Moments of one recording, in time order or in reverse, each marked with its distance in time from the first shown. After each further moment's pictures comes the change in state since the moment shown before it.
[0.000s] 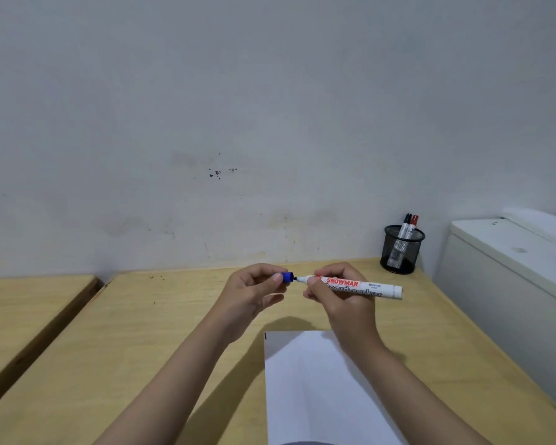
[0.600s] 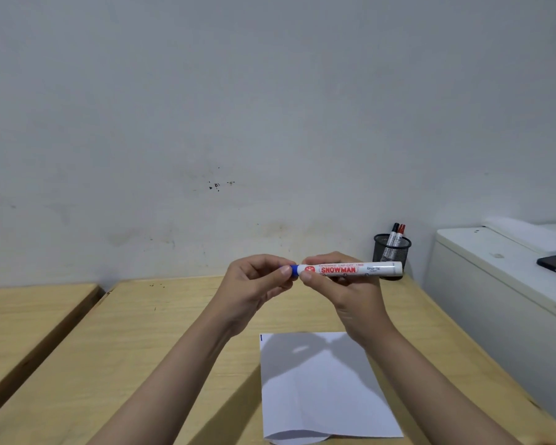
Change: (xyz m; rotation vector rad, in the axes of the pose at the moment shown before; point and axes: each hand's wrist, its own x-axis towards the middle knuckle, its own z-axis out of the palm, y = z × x) left_hand -0.024 0.037 0.027 -0.023 -0.069 0.163; right_hand -0.004 -0.049 -0.013 -0.018 -0.180 -0.068
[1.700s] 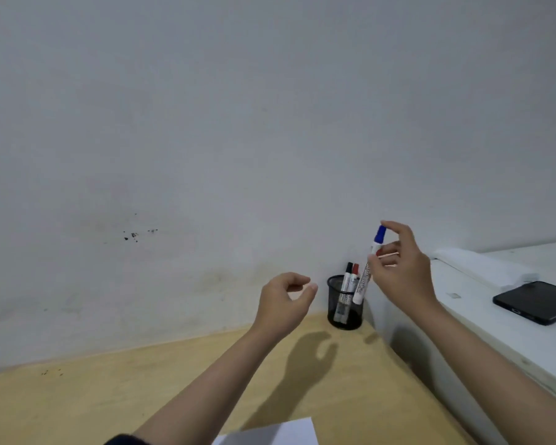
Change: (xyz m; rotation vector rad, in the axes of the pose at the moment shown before) left_hand 0.170 -0.085 0.097 0.615 0.155 0.140; right_hand 0.136 0.009 -0.183 -0.750 0.421 -0.230
